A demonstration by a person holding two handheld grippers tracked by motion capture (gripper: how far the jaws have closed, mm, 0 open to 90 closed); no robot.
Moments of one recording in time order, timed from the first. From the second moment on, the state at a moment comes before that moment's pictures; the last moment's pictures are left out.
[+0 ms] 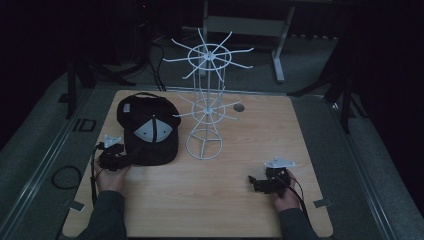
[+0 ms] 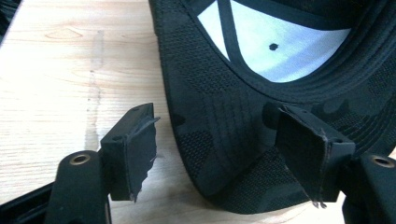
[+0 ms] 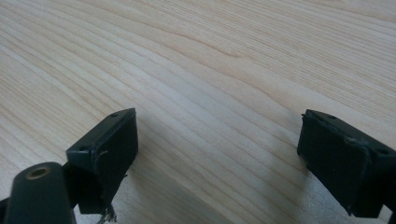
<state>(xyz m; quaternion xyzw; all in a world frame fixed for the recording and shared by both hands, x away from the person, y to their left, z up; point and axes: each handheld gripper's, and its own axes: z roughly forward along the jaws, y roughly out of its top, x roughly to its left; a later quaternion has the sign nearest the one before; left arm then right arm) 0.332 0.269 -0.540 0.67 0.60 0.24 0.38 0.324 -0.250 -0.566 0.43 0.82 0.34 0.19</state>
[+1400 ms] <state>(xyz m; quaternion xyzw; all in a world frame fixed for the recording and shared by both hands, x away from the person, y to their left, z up) 0.345 0.222 -0.544 0.74 0.52 0.13 0.41 0.324 -0.250 -0.566 0.43 0.82 0.34 0.19</state>
